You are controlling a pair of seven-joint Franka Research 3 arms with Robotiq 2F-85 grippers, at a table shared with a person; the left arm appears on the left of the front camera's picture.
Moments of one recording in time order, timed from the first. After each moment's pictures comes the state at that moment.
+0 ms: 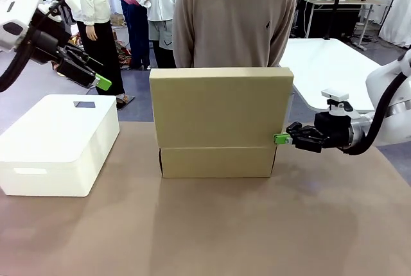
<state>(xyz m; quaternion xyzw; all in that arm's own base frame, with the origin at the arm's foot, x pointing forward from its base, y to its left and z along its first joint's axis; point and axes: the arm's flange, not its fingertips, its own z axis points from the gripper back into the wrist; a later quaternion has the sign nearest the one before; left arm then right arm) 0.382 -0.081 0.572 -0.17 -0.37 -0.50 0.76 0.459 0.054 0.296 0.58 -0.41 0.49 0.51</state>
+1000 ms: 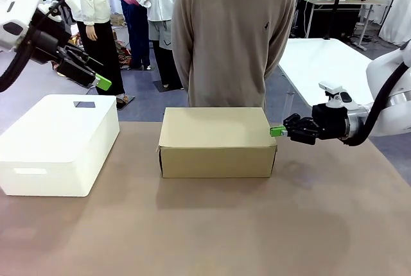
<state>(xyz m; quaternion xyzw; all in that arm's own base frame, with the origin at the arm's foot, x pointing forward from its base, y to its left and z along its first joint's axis) 0.382 -0.081 0.572 -0.17 -0.37 -0.50 0.76 0.472 0.057 0.311 0.52 -0.42 0.51 0.54</state>
